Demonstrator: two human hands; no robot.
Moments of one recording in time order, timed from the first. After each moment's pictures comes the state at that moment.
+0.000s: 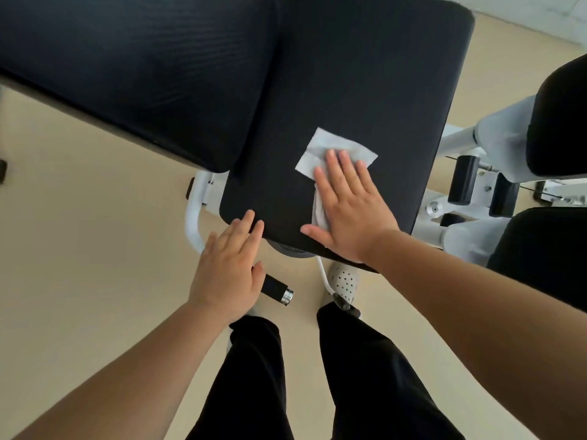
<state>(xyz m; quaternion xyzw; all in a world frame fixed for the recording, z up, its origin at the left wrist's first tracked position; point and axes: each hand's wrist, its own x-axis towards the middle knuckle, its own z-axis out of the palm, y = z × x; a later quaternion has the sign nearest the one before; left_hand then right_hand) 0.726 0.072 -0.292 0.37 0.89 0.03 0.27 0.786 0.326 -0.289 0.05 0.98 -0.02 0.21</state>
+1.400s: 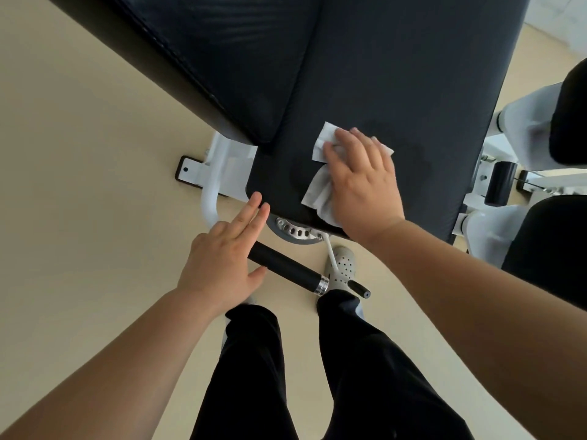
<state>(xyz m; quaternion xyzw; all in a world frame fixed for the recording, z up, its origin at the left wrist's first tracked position) 0.689 0.015 -0.322 0.41 0.86 0.09 0.28 0.751 0.269 -0.306 0.12 0.99 -0.01 0.02</state>
